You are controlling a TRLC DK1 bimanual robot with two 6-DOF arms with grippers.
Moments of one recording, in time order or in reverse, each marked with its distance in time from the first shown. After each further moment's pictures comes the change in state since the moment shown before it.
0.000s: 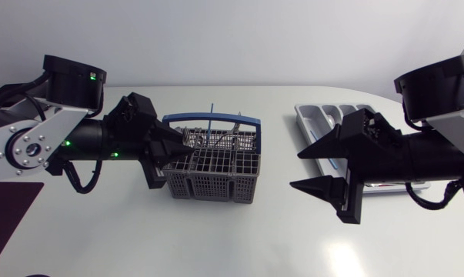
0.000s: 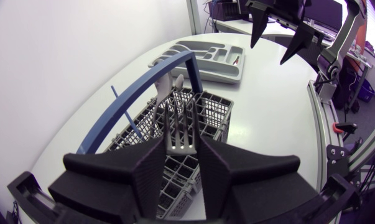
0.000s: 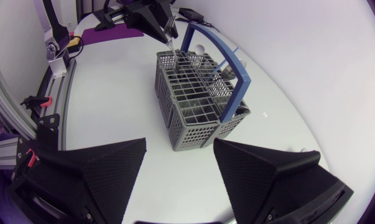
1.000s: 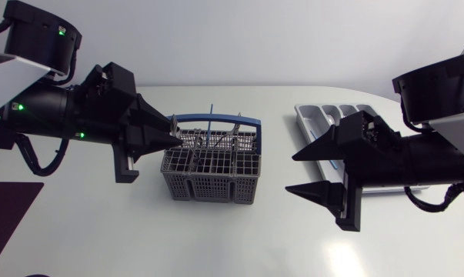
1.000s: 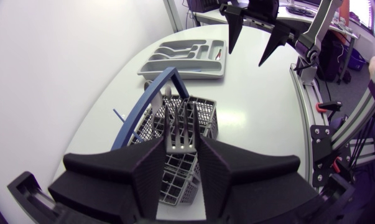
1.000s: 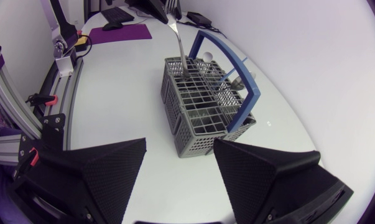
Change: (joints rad) left arm 0.007 -0.079 0.203 -0.391 0.023 0.216; right arm 0.059 -0.026 0.000 -0.005 0.008 0.000
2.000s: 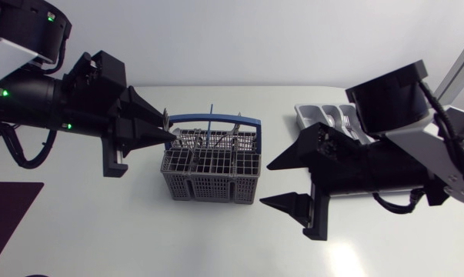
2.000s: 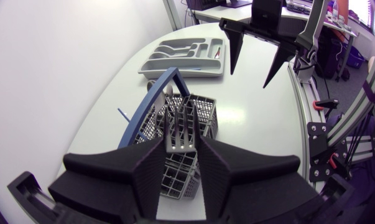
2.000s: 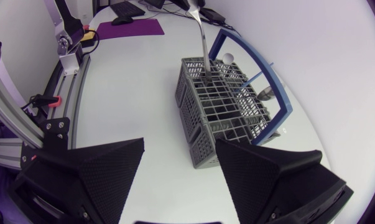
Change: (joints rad) left arm 0.029 0.000 0.064 -0.095 0.010 0.042; right arm 0.195 0.096 0.008 0.086 0.109 0.103
